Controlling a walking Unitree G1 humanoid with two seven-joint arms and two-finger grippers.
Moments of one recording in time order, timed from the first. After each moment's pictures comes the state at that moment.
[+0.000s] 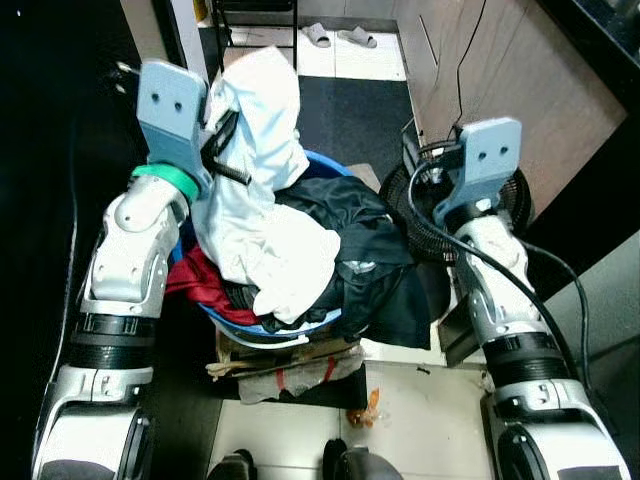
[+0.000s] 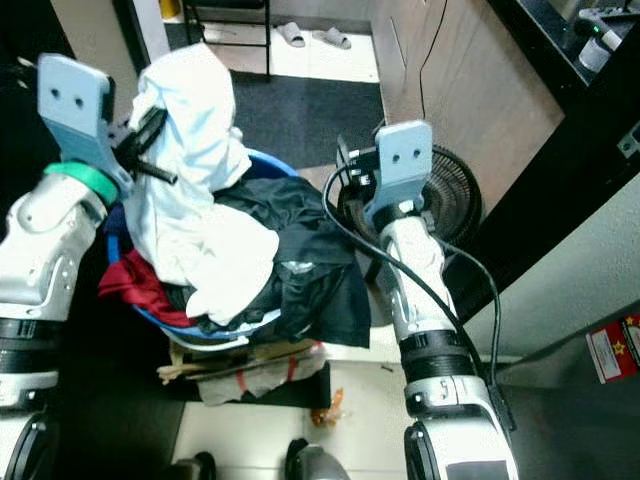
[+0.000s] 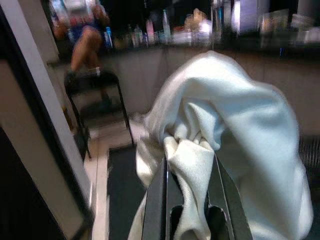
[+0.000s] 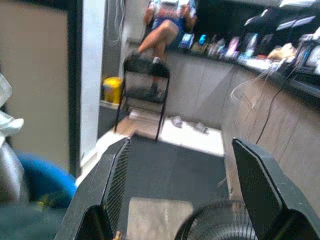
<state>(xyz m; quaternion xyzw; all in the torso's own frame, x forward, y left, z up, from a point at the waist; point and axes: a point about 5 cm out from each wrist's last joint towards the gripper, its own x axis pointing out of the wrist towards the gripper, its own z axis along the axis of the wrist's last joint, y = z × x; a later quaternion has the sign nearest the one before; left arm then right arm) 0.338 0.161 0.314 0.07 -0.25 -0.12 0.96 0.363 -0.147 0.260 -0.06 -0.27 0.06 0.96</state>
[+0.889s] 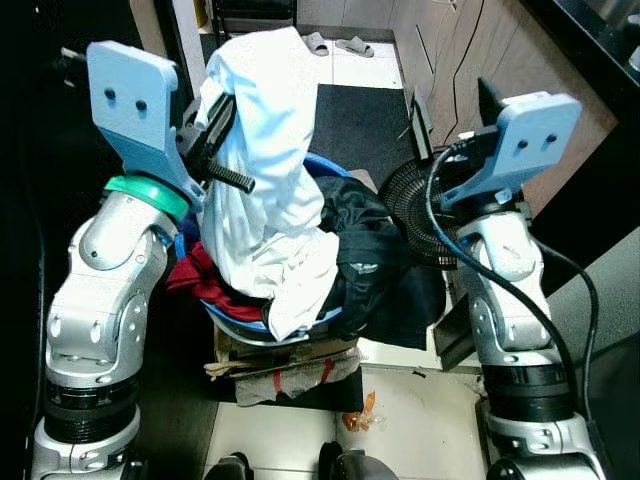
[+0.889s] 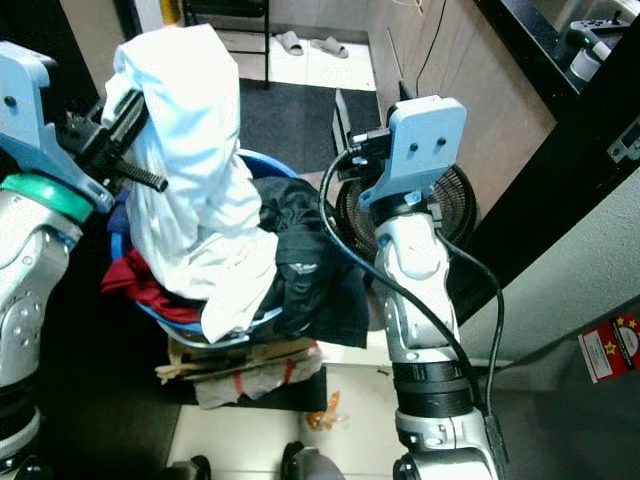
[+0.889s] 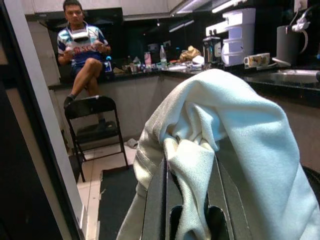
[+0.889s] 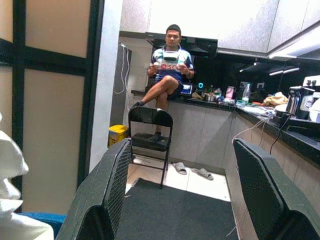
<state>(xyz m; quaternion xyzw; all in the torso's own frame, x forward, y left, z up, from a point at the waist) 0.291 0.151 0.318 0.06 -0.27 -0.13 0.95 0.325 -0.131 0.284 -0.04 -0.33 0.07 0.94</state>
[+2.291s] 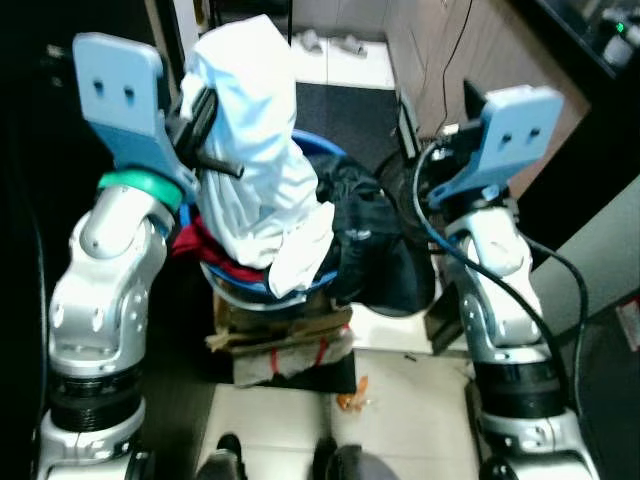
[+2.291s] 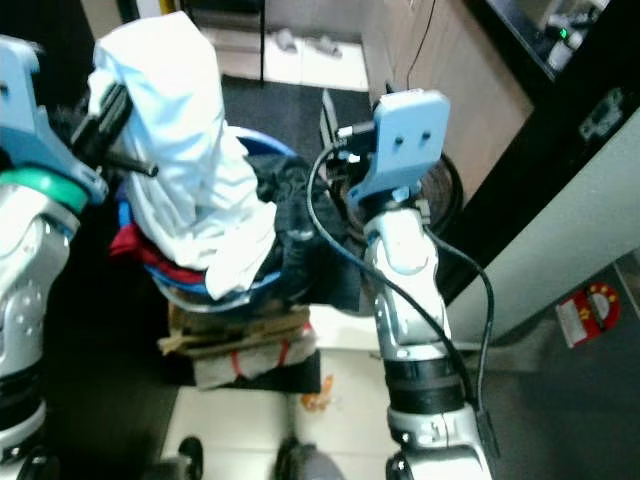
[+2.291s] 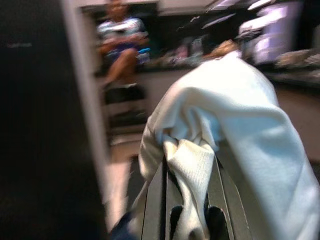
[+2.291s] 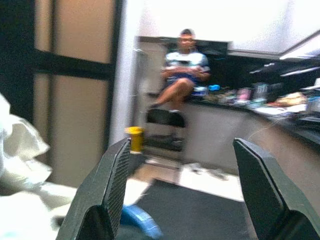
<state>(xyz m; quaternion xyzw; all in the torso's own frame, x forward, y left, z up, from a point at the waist) 0.299 0.160 0.315 0.04 -0.25 -0.08 0.96 0.326 -0.120 0.283 -0.03 -0.32 0.08 0.94</state>
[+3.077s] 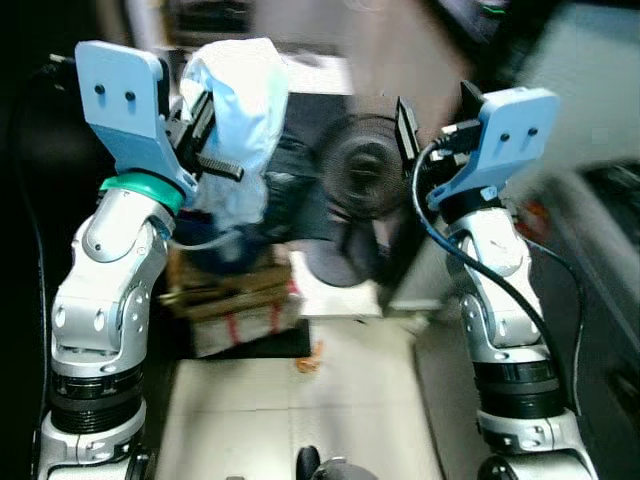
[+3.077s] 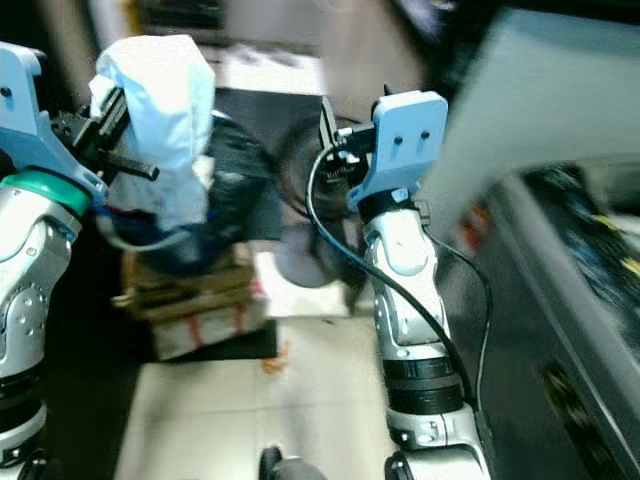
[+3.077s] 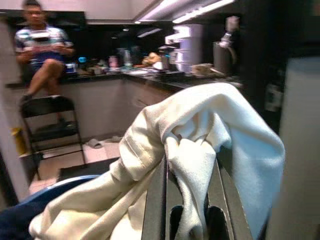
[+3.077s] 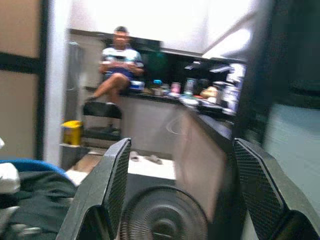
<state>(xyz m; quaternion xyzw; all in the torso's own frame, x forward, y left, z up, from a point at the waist) 0.302 0.159 0.311 0.03 -0.24 -0.09 0.97 0.328 -0.122 0.284 -0.03 -0.31 0.08 0.95</state>
